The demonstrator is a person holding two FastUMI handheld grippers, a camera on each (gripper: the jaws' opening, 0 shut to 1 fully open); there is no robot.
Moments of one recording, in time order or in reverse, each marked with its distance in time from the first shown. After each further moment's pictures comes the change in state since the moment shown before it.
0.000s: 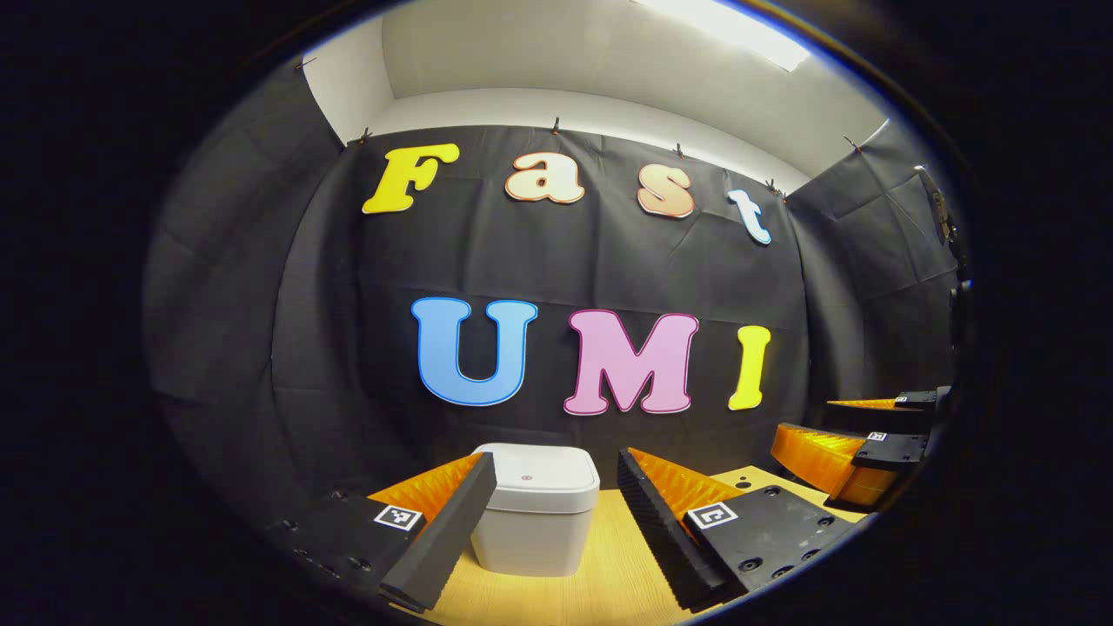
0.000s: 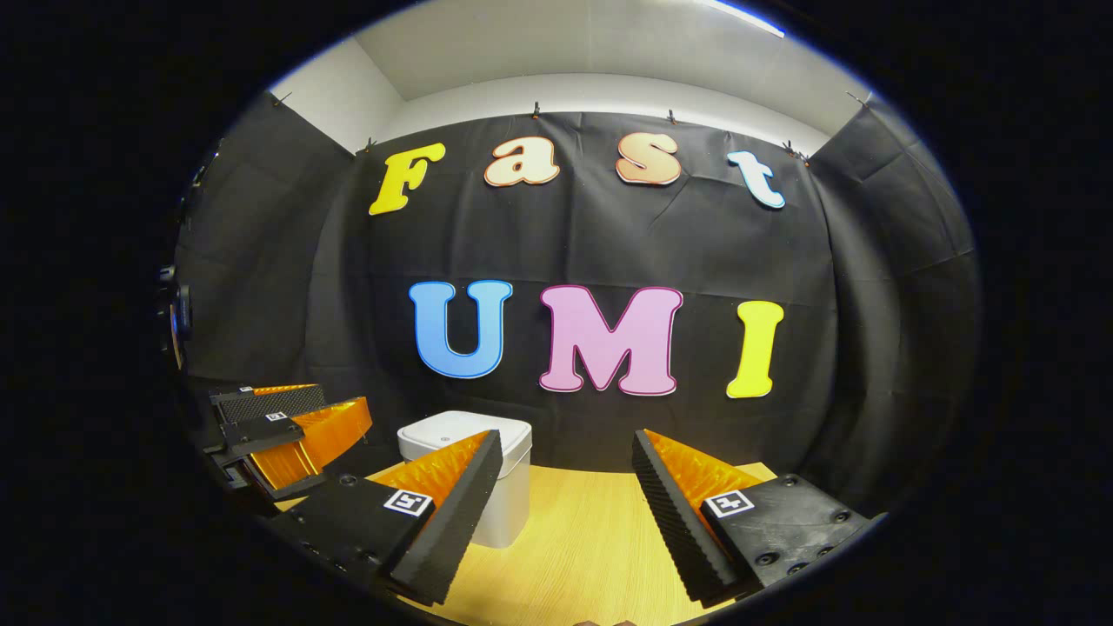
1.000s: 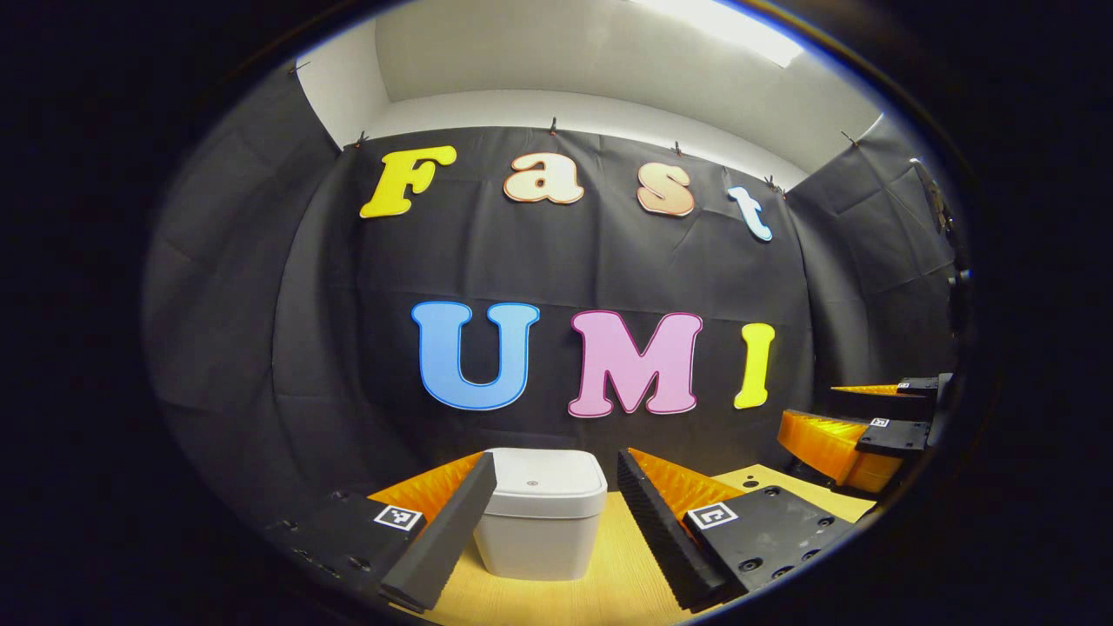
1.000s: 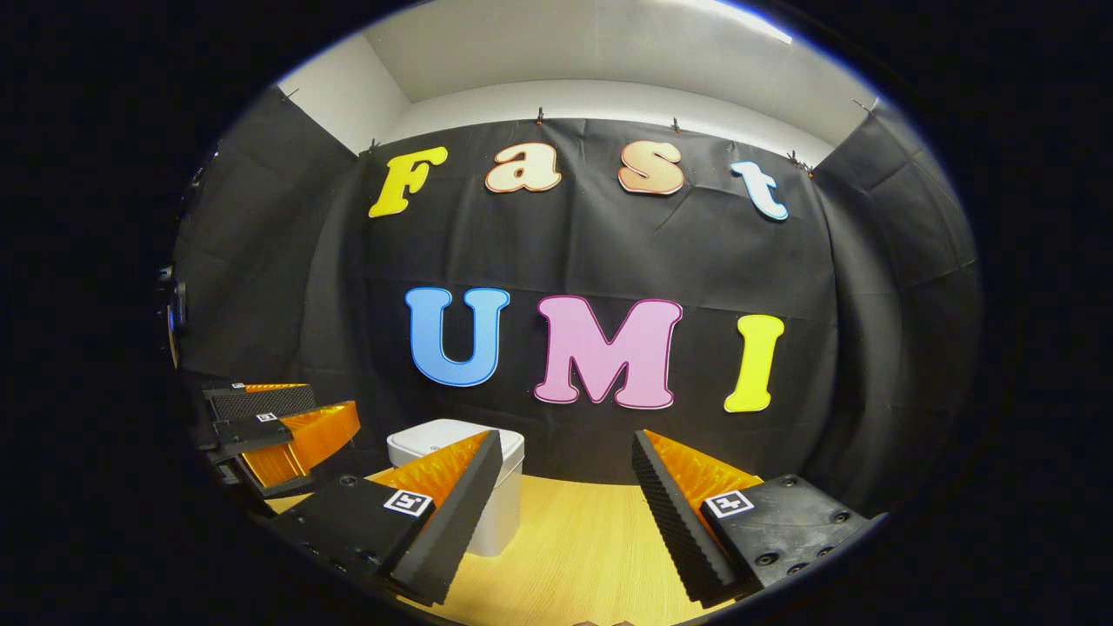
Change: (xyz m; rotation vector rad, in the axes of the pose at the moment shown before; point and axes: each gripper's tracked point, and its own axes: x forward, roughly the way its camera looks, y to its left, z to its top) left arm 0.005 0.002 -0.003 0.023 0.011 0.000; right arm 0.012 -0.006 0.005 -0.019 -0.020 -0.005
